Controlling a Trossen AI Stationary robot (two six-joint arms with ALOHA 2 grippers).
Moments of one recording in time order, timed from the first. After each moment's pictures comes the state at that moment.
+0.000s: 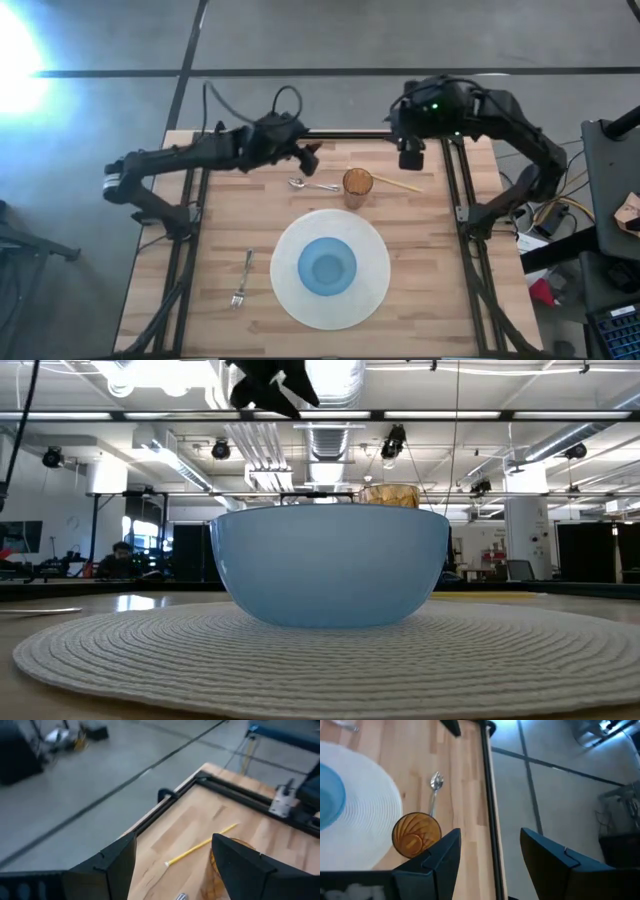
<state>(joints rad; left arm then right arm) 0.23 1.43 1.44 -0.44 -0.41 -0.24 -0.28 1.48 2.04 -1.30 0.17 -0.41</state>
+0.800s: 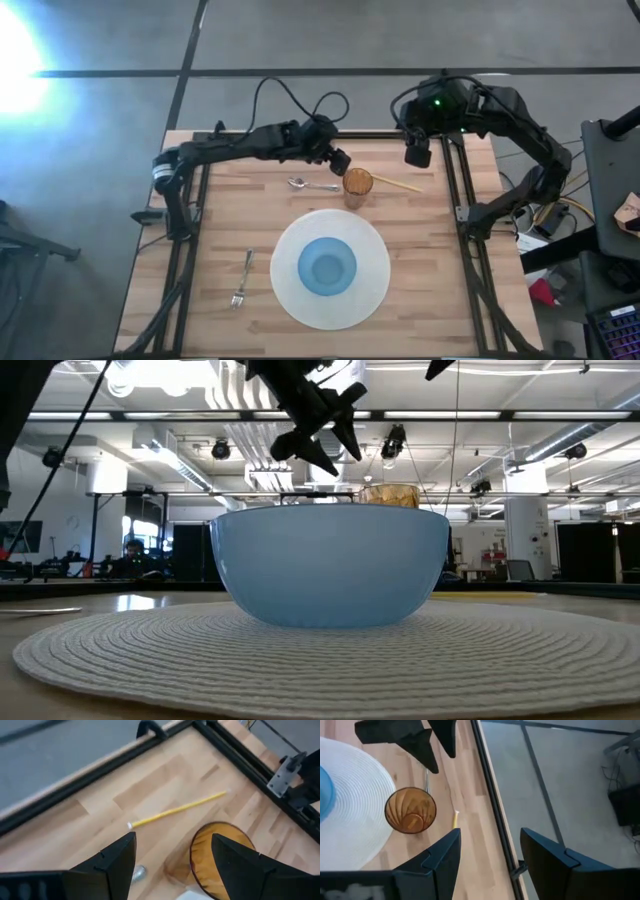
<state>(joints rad) 0.28 1.80 1.72 -0.63 -0.16 -0.53 -0.36 1.44 1.98 -1.39 0.19 -0.29</state>
